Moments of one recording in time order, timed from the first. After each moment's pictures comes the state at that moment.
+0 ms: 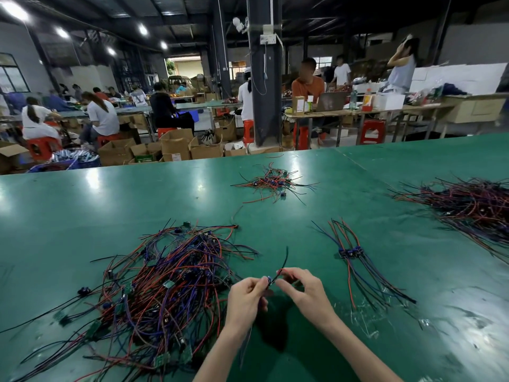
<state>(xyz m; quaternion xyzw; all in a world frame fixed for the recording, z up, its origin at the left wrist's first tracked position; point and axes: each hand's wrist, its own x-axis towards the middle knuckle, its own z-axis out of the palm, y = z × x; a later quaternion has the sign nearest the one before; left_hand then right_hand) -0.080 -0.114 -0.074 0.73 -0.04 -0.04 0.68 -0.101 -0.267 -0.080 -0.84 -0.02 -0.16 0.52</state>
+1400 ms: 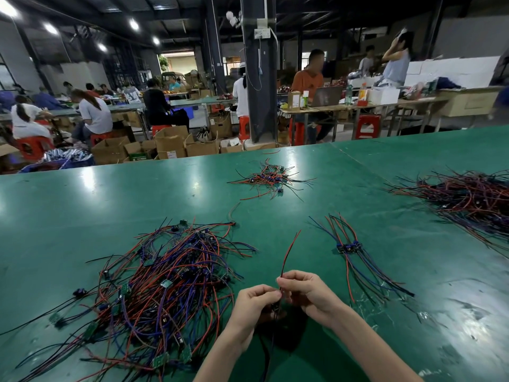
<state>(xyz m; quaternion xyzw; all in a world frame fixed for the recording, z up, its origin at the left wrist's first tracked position) -0.103 -0.116 -0.060 0.63 -0.02 -0.22 0.74 -0.101 -0.270 -0.069 -0.52 0.09 0.10 0.84</state>
